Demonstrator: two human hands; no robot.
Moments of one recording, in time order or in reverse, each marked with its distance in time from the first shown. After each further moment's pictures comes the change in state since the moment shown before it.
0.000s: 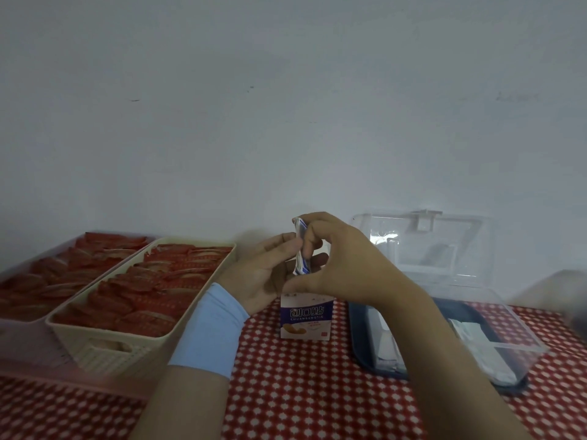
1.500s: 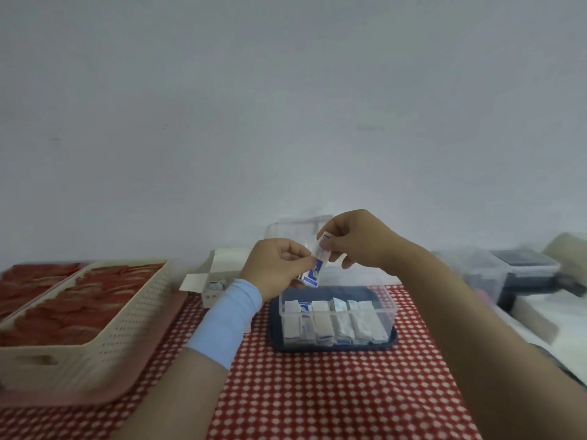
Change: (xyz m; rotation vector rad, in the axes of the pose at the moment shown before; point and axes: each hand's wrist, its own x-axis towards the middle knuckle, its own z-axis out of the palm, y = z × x) left_hand 0.018 -0.039 0.152 0.778 0.225 0.104; right_hand -0.074 0.014 -0.158 -0.068 0.060 0.487
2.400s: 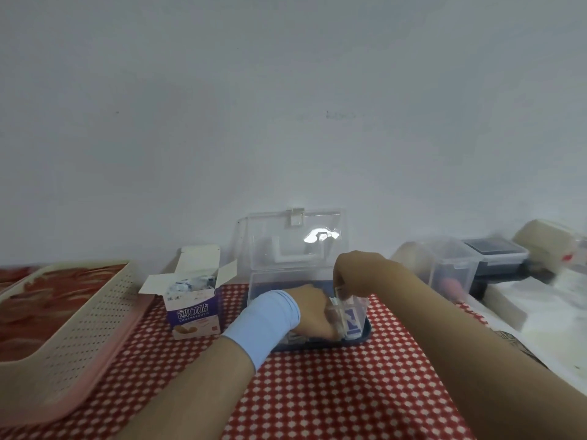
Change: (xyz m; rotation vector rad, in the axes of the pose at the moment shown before) left_hand 0.028 -0.044 0.096 0.965 -0.755 -0.005; right_hand 0.022 0.098 0.009 -0.884 -0.275 0.166
